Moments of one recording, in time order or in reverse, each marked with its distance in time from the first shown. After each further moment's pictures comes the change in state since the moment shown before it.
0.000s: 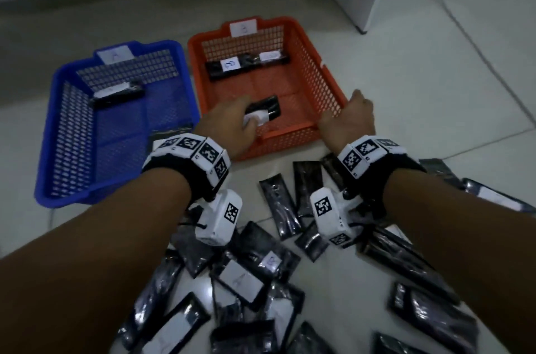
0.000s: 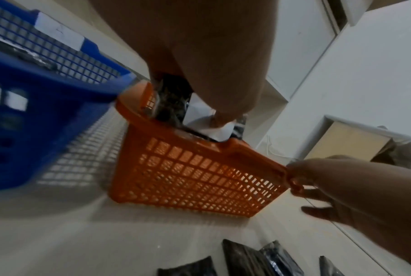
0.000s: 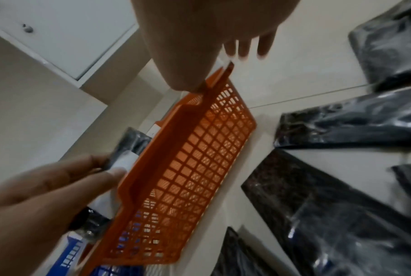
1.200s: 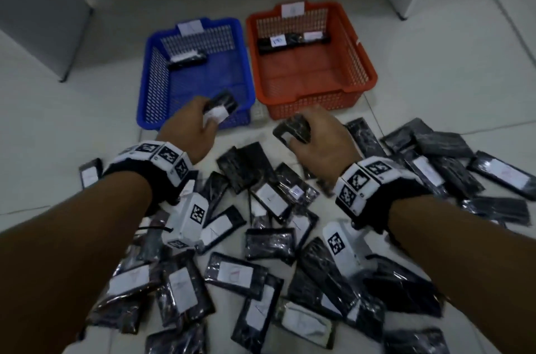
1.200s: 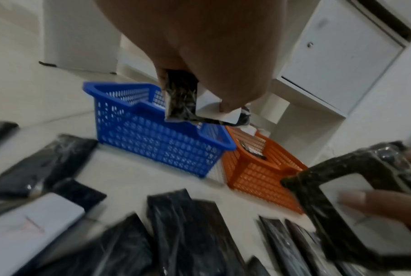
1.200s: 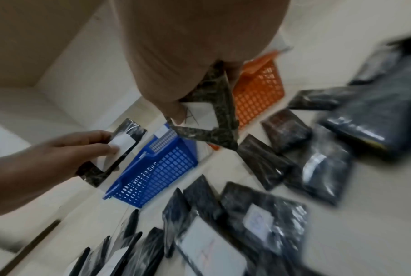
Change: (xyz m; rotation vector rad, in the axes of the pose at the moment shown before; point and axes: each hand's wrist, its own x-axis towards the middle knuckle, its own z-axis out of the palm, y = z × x) left_hand -0.179 -0.024 -0.073 0.030 0.115 -0.345; right_hand -0.169 -0.015 -0.038 0.108 -0.388 -0.626
